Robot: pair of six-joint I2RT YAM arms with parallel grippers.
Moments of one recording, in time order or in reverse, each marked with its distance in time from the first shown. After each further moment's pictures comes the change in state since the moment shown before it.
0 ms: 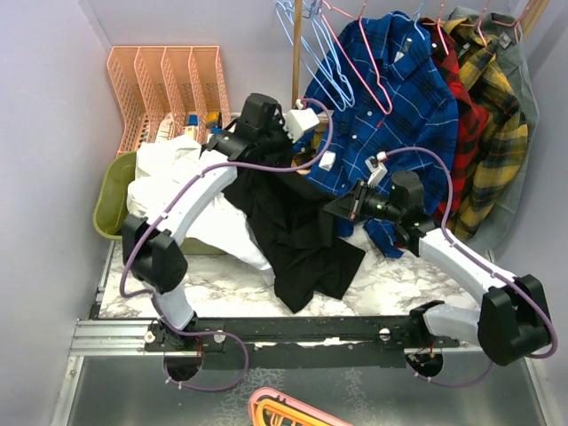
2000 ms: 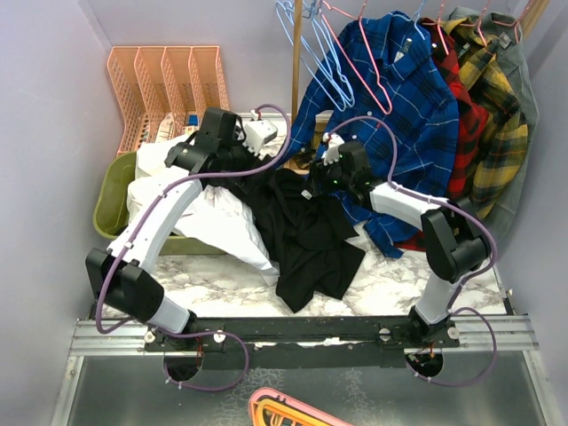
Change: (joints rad) left arm 0.133 -0.210 -0.194 -0.224 0.028 -0.150; right arm 0.095 0.605 0.455 -0.040 0.367 -0.543
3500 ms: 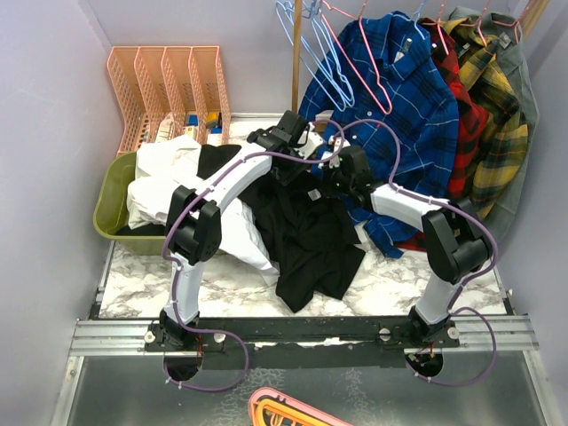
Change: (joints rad) left arm -0.190 0.599 0.403 -0.046 -0.294 -0.030; right arm -0.001 0.000 -0.022 -0.071 0.182 0.044
